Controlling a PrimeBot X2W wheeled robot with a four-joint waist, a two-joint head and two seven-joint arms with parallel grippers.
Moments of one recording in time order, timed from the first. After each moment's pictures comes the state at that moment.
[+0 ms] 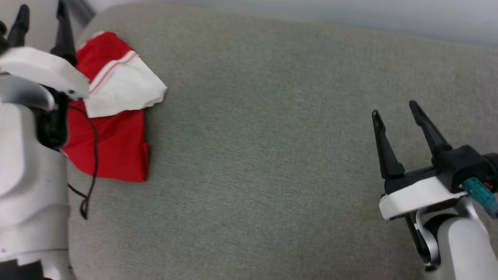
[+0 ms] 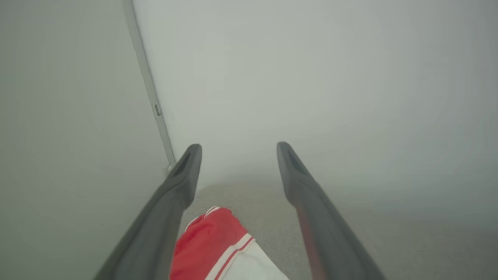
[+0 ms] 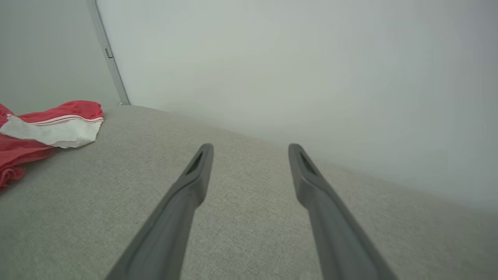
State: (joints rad) left arm -0.81 0.26 0.13 0.51 -0.25 -0.09 -0.04; right arm -0.22 -0.08 0.07 -0.07 -0.02 0.13 -0.04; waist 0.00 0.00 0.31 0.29
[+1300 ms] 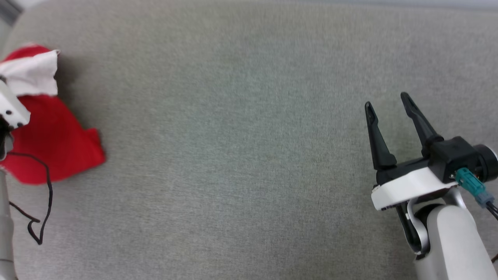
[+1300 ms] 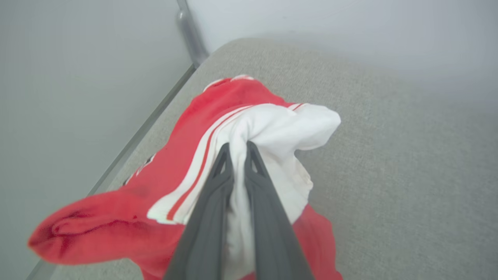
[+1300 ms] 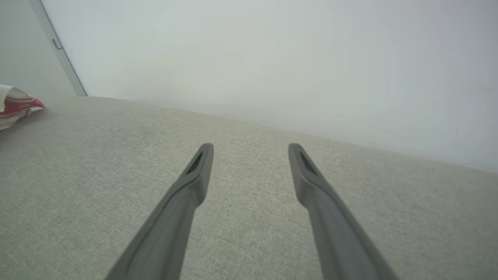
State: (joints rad) left arm -0.81 0.48 0.15 0.69 -0.39 0.00 0.43; right arm -0.30 -0.06 0.07 0.06 0.00 0.13 -0.12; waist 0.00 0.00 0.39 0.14
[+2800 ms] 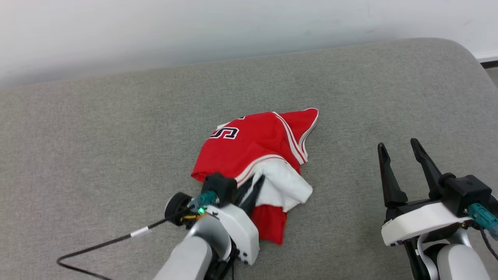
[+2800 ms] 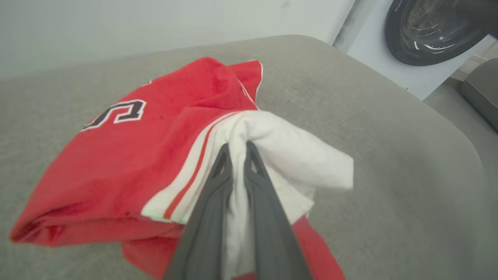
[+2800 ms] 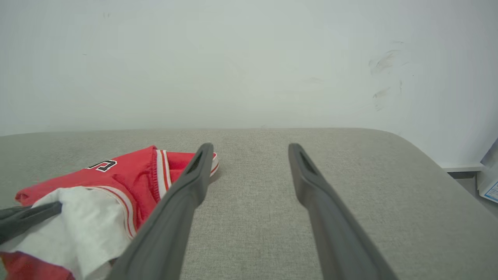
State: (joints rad) left arm -0.34 0.07 -0.47 0.35 -0.32 -0.11 0.01; right arm -0.12 -0.05 0.02 0.01 0.09 0.13 -0.08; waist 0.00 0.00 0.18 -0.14
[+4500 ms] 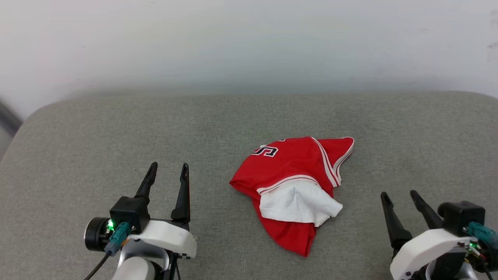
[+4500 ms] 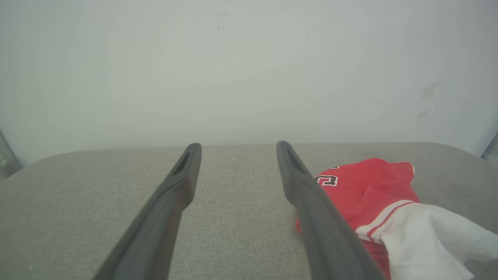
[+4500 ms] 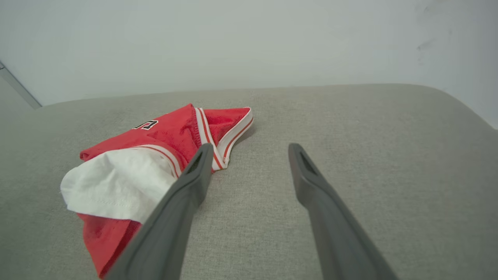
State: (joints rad) left arm -0.15 0.21 -0.29 0.17 -0.34 0.11 -0.25; right arm 0.04 -0.05 -0.04 -0.03 0.16 0.13 0.13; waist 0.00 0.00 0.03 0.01
